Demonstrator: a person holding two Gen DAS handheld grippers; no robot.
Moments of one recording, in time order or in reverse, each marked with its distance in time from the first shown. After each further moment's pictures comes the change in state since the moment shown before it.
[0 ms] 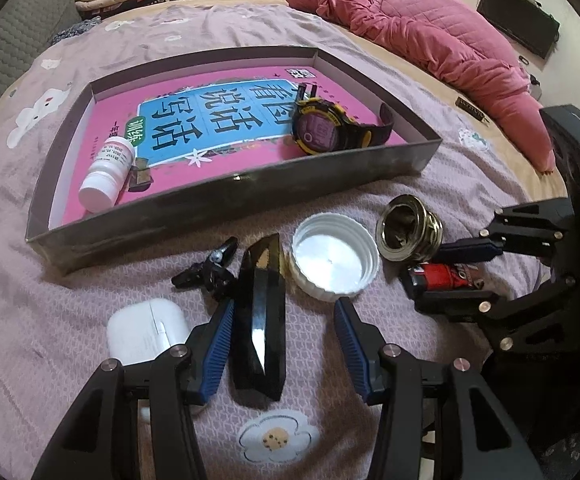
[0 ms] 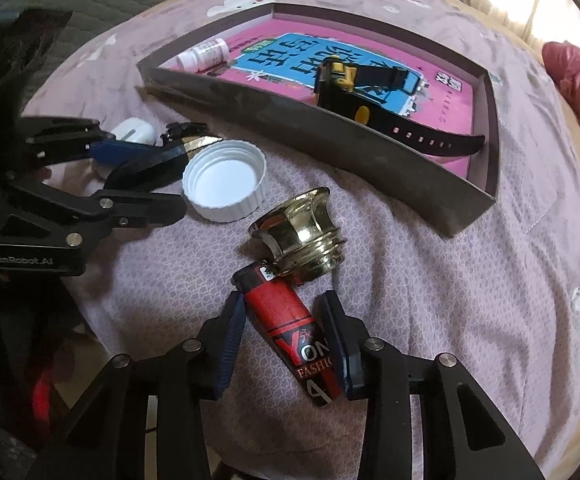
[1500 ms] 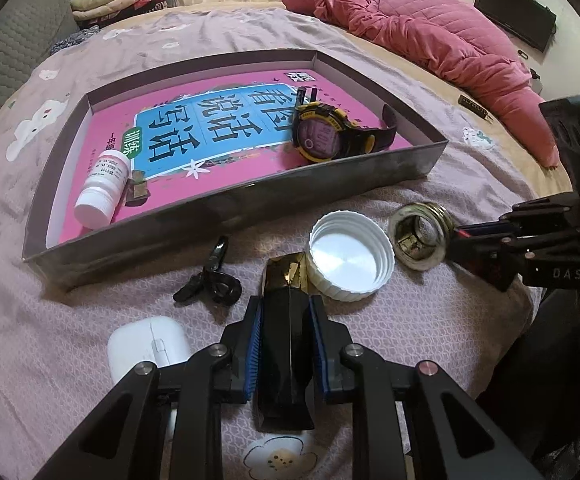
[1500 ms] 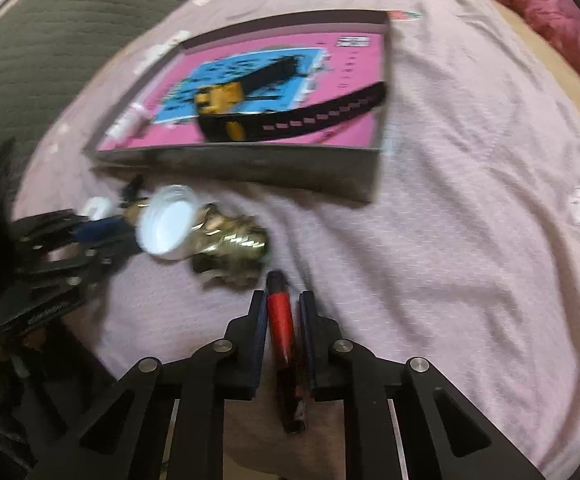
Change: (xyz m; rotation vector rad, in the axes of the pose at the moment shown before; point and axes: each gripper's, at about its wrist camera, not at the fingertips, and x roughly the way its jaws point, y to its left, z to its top) left arm 0.005 -0.003 0.004 0.028 -0.012 0.027; right arm -0.012 -0.054 -0.009 0.269 -0.005 0.006
